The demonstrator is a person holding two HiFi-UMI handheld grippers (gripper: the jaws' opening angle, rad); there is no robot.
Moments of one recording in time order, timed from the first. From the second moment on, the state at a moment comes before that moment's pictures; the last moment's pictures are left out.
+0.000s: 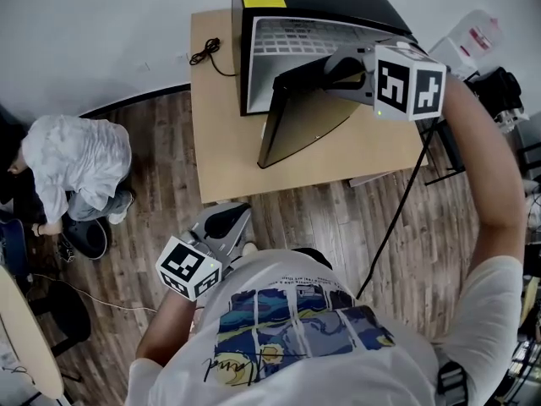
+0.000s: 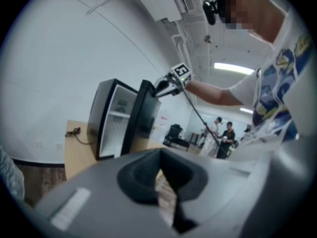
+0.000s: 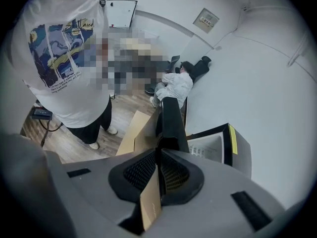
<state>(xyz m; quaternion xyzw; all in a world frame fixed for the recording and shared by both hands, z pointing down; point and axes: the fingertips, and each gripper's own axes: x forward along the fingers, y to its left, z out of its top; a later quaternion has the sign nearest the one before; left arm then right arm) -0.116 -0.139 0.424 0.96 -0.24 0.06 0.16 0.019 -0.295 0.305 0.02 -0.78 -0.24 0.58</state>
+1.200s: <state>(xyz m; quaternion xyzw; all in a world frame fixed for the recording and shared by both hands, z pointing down) -0.143 -0.165 0.434 0.95 -0.24 0.06 0.17 -0.007 -0.400 0.305 0.12 -0.80 -0.19 0.56</state>
